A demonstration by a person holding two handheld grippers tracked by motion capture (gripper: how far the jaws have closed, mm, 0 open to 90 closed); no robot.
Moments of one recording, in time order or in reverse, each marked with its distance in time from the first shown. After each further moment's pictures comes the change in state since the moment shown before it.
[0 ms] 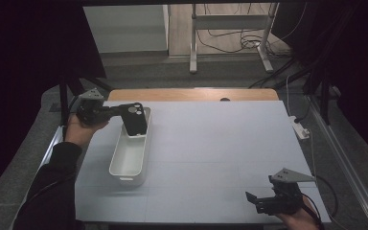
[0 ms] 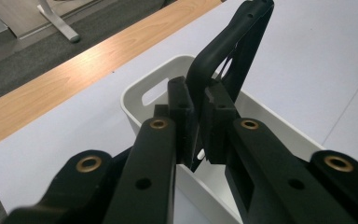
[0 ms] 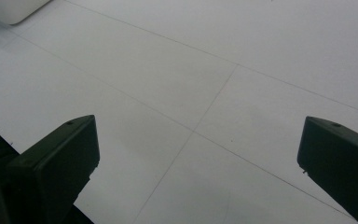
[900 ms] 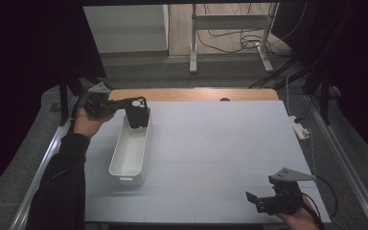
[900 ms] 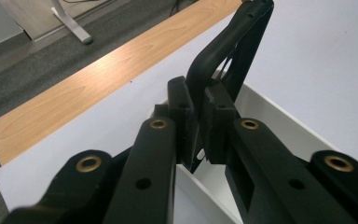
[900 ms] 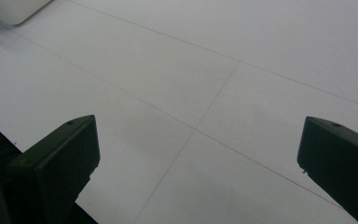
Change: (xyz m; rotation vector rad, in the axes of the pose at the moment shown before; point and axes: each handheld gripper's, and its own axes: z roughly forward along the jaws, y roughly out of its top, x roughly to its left) left arm 0.017 0.012 0.028 0.007 0.050 0.011; right arm -0.003 0.000 0.001 0.010 0.014 0.016
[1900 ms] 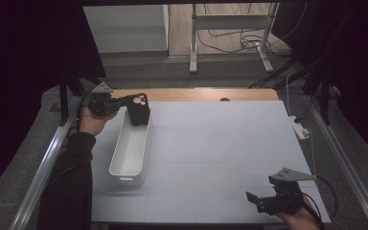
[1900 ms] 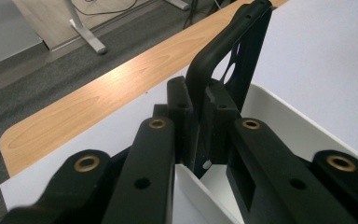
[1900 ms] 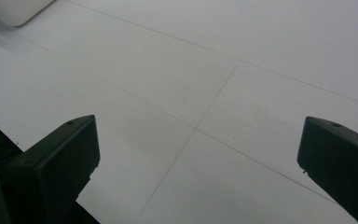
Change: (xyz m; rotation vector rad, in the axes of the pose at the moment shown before) left arm 0.010 -0.006 0.018 -0.057 0.049 -0.026; right arm -0.001 0.000 0.000 0.001 0.008 0.010
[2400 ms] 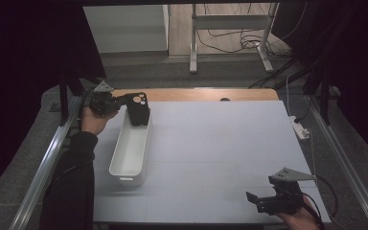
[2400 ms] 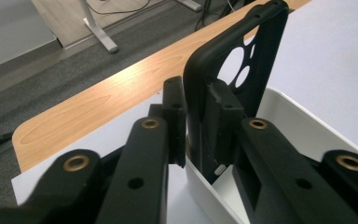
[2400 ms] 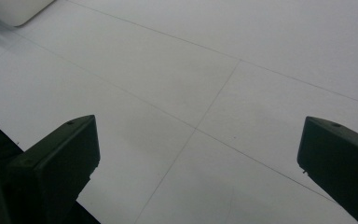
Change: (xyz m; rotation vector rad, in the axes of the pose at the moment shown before) left arm 0.001 0.002 0.006 0.002 0.057 -0.019; right arm 0.000 0.000 0.000 0.001 0.001 0.001
